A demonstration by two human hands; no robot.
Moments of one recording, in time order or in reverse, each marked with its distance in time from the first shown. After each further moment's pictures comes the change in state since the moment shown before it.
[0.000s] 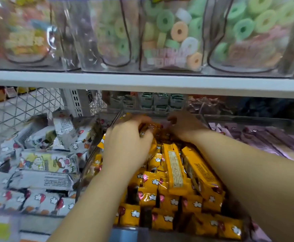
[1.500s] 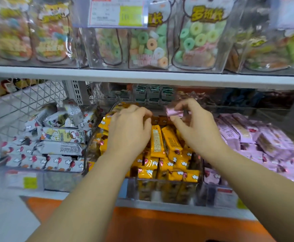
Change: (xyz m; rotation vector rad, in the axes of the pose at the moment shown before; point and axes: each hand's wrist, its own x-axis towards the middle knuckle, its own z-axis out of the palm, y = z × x) left_hand -0.042 0.031 -0.012 0.141 0.060 0.192; right_hand -0.141 0.002 -0.040 0.339 0.415 -0.259
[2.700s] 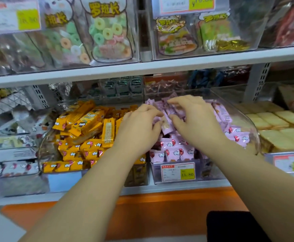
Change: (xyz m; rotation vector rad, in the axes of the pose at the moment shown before) left_hand -0.018 0.113 0.046 -0.030 -0.269 0.242; right_hand -0.047 0.057 -0.092 -0.355 0.038 0.050
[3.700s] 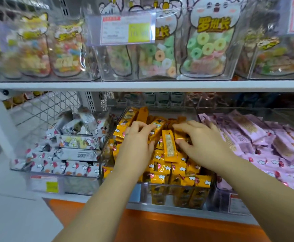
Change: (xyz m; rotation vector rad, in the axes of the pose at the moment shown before) left_hand -0.044 -0.128 -0.034 -0.014 0.134 -0.268; right_hand 0.035 -0.085 0.072 -0.140 -0.347 -0.159
